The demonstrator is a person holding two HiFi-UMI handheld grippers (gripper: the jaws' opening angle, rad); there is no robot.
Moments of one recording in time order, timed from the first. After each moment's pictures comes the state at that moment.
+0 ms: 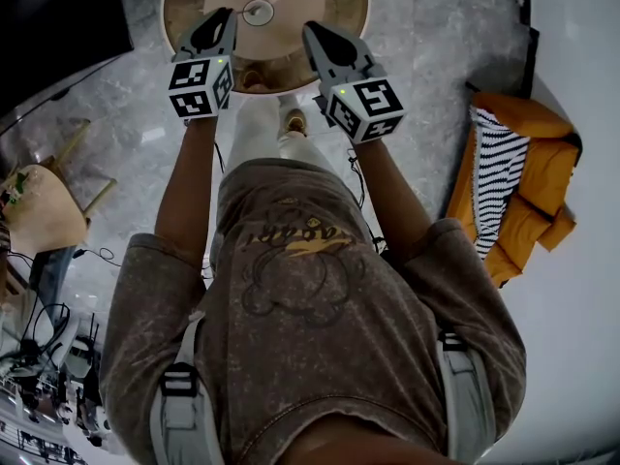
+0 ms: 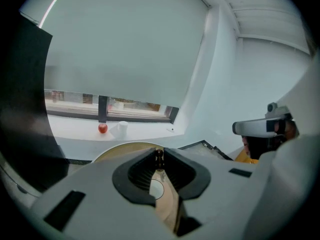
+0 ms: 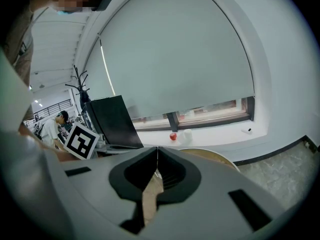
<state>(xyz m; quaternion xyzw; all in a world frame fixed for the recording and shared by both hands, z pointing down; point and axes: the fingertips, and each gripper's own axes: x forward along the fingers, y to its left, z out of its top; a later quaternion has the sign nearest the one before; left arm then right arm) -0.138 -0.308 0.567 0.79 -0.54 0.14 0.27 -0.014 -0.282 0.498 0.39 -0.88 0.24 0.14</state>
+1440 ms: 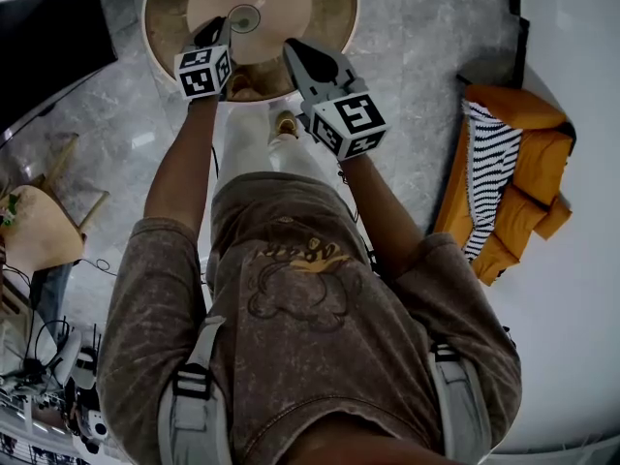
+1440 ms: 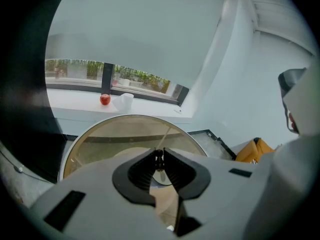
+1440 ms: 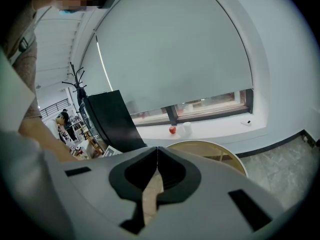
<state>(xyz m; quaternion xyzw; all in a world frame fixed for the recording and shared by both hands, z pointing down) -0.132 -0.317 0.715 0.75 -0.53 0.18 0.35 -0.025 -0.269 0.527 0.39 -0.87 0.26 0.16</state>
